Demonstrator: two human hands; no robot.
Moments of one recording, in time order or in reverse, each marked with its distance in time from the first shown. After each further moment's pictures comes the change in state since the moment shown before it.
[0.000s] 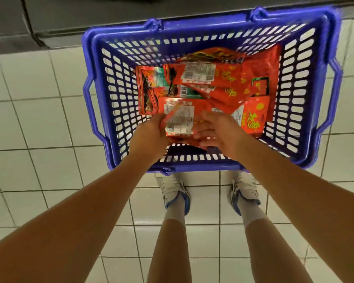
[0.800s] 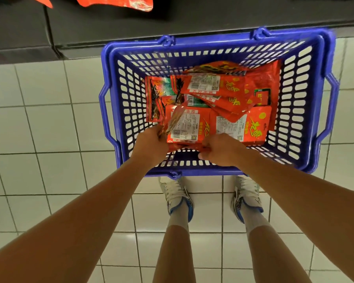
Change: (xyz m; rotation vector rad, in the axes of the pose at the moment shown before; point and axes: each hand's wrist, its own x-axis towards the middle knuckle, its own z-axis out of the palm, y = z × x) left_hand -0.005 -0.006 -0.016 -0.127 -0.097 -0.202; right_hand 0.007 0.017 -0.003 -1.450 -0.087 -0.215
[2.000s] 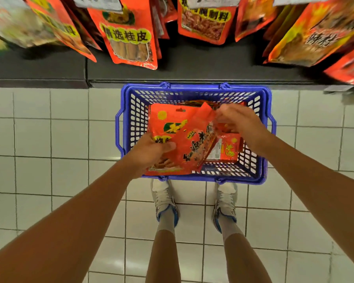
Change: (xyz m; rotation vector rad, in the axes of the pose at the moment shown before) left_hand -0.091 0.100 -0.081 -0.773 -0.280 -0.111; right_hand -0.139 0.007 -0.148 0.938 0.413 -0.237
